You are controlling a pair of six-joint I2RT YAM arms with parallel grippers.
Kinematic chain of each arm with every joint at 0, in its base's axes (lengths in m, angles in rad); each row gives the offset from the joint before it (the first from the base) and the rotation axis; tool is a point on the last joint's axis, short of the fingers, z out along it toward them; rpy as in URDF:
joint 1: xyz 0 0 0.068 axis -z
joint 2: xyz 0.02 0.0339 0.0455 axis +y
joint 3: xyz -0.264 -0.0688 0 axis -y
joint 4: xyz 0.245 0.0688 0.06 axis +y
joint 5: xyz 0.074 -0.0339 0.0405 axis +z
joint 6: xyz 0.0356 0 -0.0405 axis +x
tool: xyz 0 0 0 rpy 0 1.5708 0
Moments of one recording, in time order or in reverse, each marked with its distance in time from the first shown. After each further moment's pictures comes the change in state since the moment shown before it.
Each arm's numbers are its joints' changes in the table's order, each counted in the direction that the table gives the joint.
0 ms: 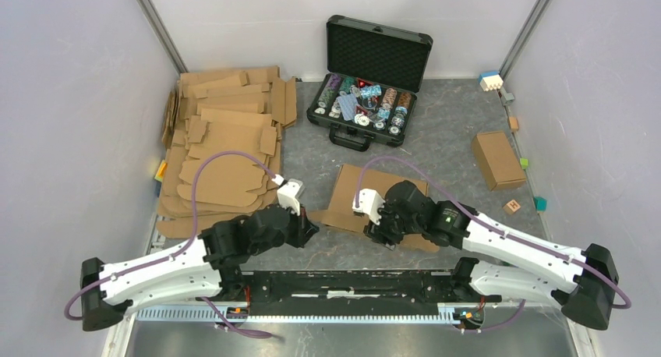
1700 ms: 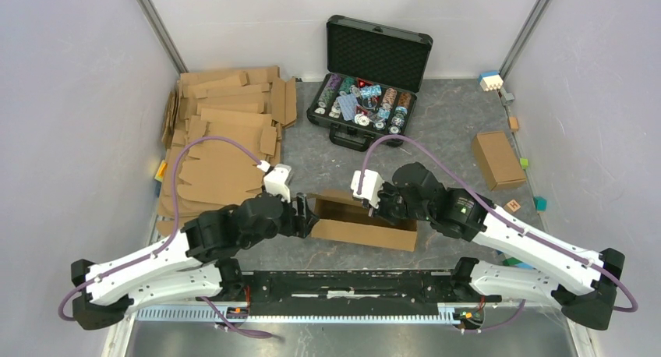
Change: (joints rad) left arm 0.000 0.025 0.276 0.314 0.121 -0.002; right arm 0.000 -0.007 0.215 0.013 -0.045 -0.105
